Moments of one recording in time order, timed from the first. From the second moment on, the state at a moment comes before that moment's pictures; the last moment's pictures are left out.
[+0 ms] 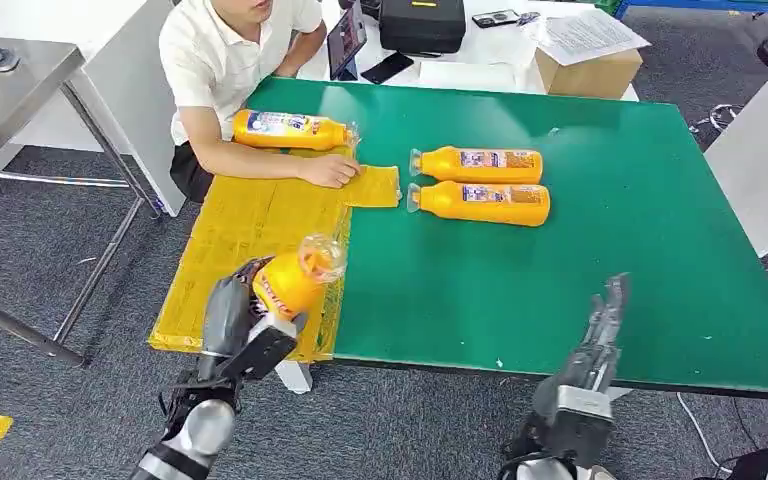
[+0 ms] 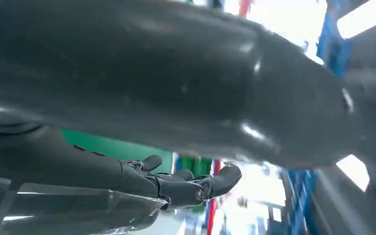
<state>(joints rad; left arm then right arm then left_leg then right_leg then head) -0.19 -0.06 -0.33 -1.25 -0.56 0.52 -0.19 0.15 0.17 0.19 -1.71 0.17 -0.70 -0.70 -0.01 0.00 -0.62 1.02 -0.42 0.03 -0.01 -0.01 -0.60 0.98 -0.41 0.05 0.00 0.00</state>
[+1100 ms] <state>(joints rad) -0.69 -0.17 -0.29 -0.49 -0.66 0.02 -0.15 0.12 0.18 0.15 -1.71 0.09 -0.66 -0.70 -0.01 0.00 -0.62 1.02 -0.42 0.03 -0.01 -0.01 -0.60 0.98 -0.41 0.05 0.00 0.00</state>
